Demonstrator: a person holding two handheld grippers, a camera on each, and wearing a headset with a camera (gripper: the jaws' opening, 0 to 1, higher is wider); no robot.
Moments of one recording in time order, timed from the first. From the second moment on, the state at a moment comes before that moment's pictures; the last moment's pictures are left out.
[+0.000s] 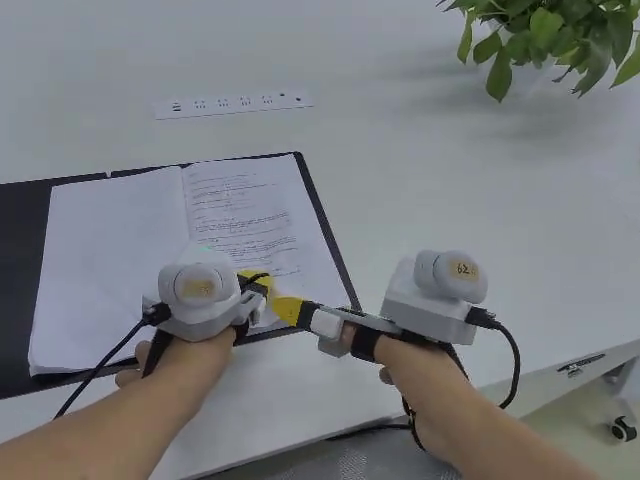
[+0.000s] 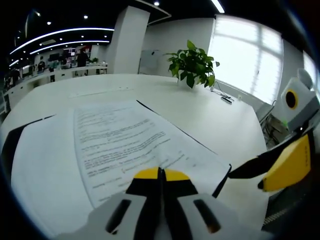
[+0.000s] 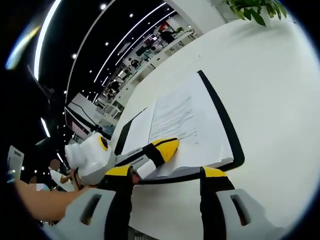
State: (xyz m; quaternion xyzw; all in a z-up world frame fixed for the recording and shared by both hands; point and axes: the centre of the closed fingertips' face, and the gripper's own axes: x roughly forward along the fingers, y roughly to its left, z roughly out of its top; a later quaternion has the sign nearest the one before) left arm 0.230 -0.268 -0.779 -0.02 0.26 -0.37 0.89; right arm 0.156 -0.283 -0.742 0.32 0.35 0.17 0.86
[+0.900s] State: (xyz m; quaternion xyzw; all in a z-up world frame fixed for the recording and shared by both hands) left arm 0.233 -0.269 -0.780 -0.02 0.26 -0.37 0.89; right arm 0.178 -0.287 -0.761 0.40 0.34 0.10 0.85
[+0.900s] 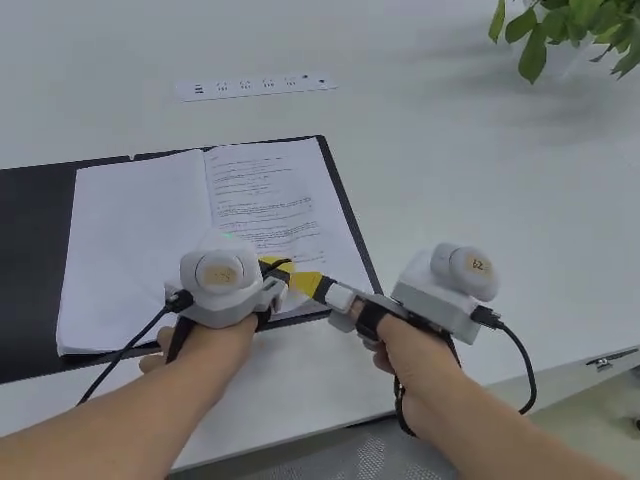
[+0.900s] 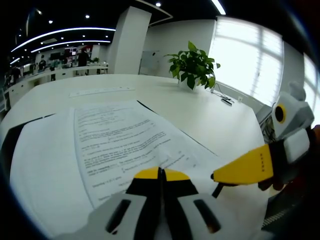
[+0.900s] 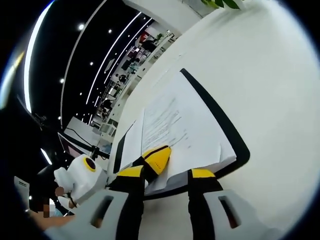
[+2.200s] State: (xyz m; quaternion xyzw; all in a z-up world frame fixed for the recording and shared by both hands) left arm 0.212 -0.201 -0.733 -0.01 0.26 -0.35 0.90; right arm 0.185 -0.288 -0.714 0.35 0.26 0.09 0.90
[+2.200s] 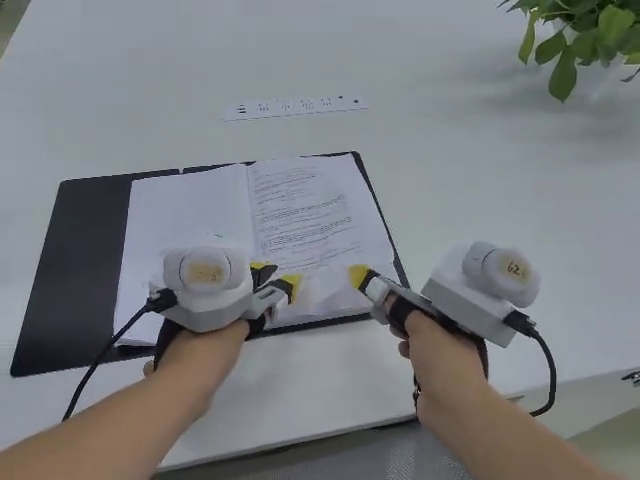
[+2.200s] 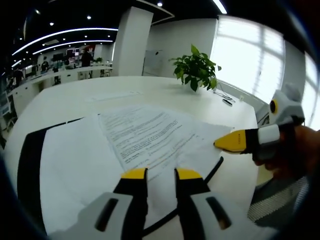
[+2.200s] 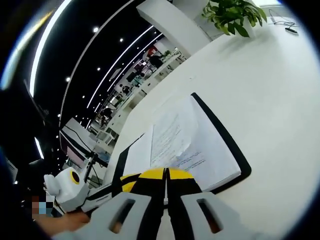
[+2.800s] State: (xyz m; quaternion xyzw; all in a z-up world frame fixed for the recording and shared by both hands) left arm 0.210 -0.124 -0.686 -0.02 0.21 -0.31 0.93; right arm 0.195 -0.234 -0.666 0.26 0.22 0.15 0.93
